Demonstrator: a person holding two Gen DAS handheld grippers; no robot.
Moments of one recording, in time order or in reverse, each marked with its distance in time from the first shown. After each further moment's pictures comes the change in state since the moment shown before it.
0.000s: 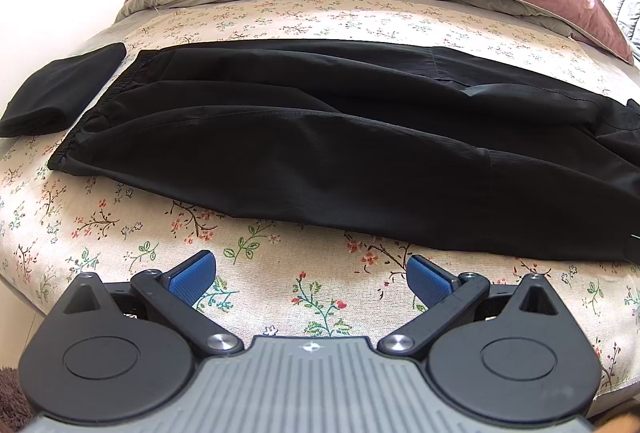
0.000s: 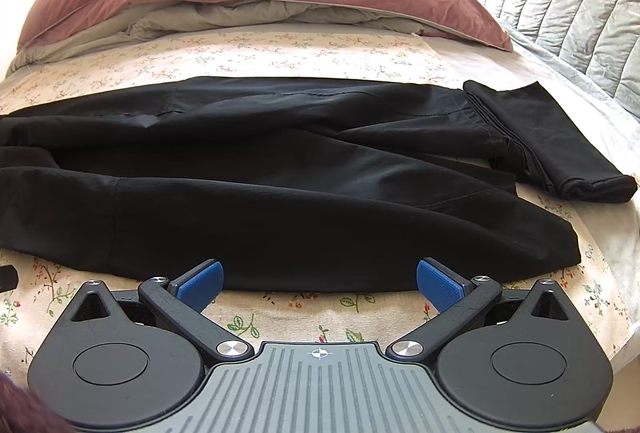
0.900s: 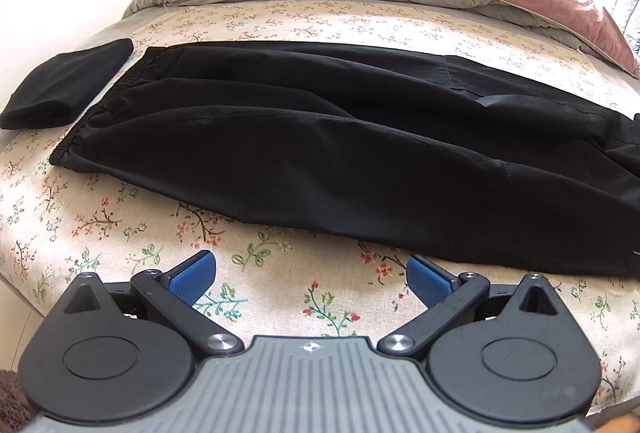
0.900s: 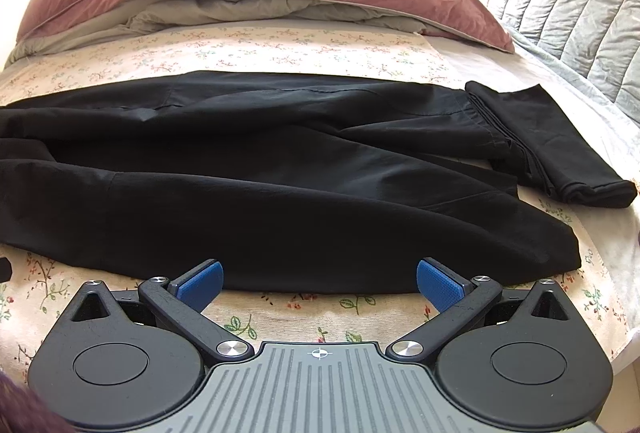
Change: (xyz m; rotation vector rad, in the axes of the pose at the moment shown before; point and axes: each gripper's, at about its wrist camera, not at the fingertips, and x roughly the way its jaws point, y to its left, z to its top) left arm 0.007 0.012 0.001 -0.030 -0.034 0.008; right arm 0.007 0.005 0.002 -0.026 0.015 -0.011
